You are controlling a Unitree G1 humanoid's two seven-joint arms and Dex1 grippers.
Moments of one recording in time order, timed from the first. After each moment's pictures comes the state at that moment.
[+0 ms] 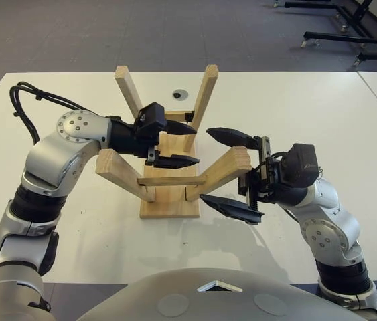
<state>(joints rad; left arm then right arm) -0.47 0.66 -0.19 -0.35 -0.56 0.61 -1.08 0.05 -0.41 0.09 -0.60 0.82 0.20 0.97</state>
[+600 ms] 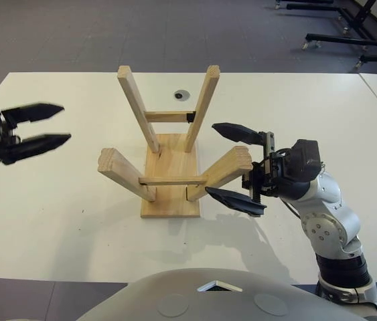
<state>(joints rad) -0.01 1.00 0.53 -0.06 -0.73 0.54 -1.49 0.02 -0.42 0.07 -0.53 0.81 0.17 1.02</state>
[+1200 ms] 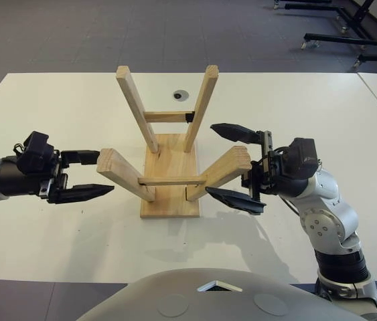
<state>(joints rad) 0.10 0.95 0.39 -0.31 -0.80 0.56 -1.42 0.00 -0.42 0.07 -0.50 0.81 0.17 1.05</state>
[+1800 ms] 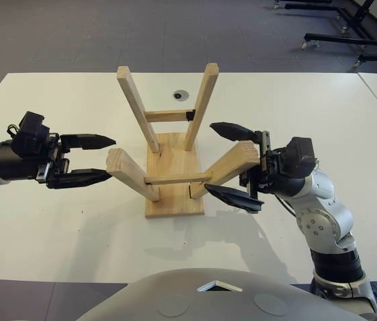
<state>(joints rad) -0.04 0.95 0.33 -0.31 -0.85 0.59 -1.39 0.00 -0.39 0.08 -0.48 0.80 0.17 1.07</state>
